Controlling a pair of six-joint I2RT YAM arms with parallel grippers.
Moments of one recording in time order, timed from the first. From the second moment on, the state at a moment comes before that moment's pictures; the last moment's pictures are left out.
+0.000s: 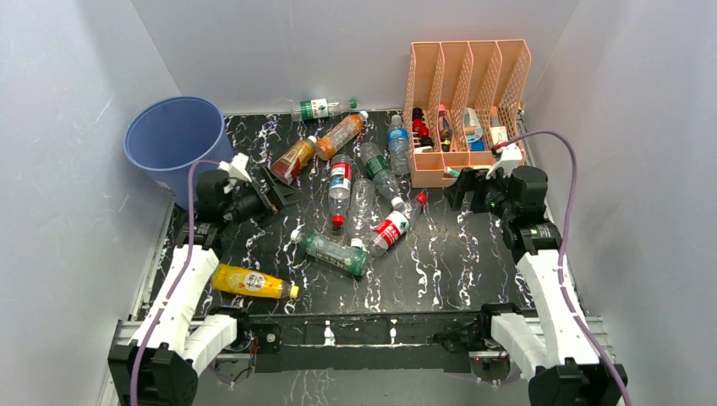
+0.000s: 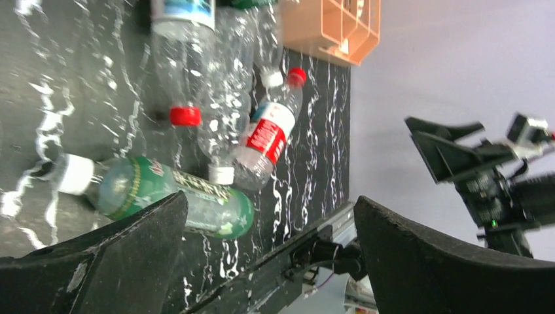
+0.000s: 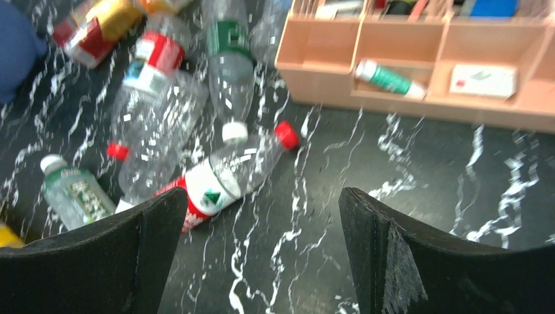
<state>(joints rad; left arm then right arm) -0.06 0.94 0.77 -0.37 0.62 -0.80 0.07 0.82 0.80 -0.34 -0.32 0.16</state>
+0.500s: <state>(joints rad) -0.72 0.92 0.61 -0.42 0.17 -1.07 0.16 0.95 0.76 -0.42 -0.40 0.17</state>
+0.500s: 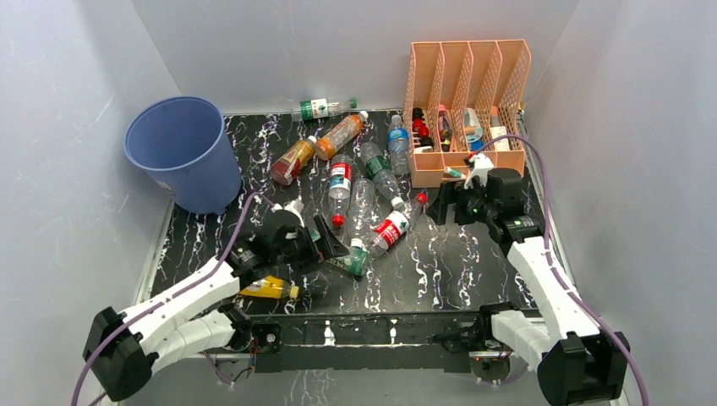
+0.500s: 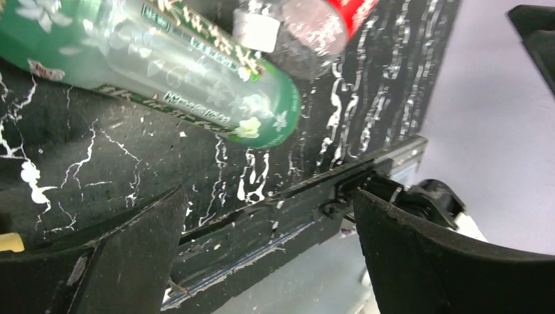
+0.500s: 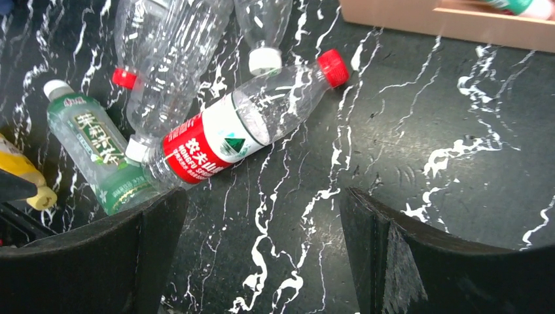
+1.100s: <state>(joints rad) -0.89 1.20 0.65 -0.42 -0.14 -1.36 0.34 1.04 0.72 -0.42 -0.28 0.17</state>
